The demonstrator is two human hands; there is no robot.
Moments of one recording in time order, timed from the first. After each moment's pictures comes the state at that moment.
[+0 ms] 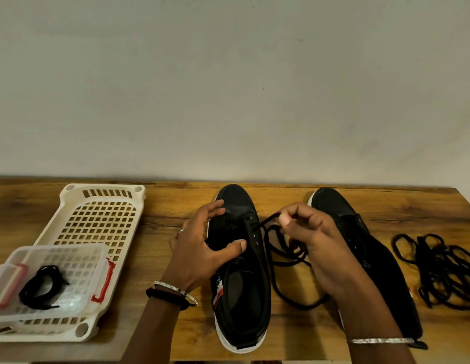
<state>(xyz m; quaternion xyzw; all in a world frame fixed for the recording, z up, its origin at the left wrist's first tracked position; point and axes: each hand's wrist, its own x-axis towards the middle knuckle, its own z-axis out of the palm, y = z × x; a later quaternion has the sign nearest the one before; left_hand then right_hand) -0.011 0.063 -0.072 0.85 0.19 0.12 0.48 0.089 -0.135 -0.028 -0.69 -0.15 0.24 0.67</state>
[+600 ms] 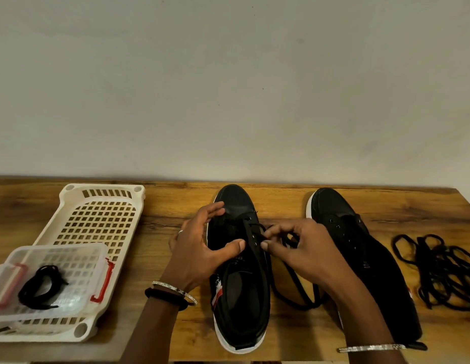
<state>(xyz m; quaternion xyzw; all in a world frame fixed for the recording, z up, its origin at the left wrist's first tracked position) -0.010 0.063 -0.074 0.85 0.19 0.12 0.49 0.090 -0.133 -0.038 -0.86 -0.27 0.16 0.40</state>
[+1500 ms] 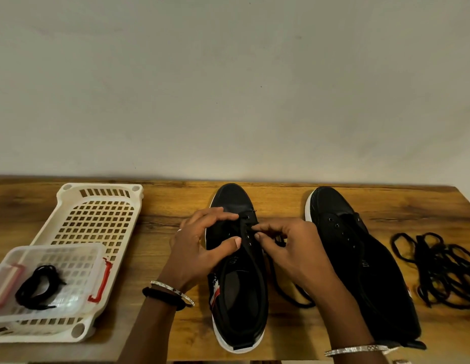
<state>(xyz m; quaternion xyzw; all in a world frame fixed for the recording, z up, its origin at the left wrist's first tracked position) -0.010 0.064 -0.073 0.85 0.15 0.13 0.49 0.081 -0.119 -0.045 -0.86 -0.29 0.10 0.41</state>
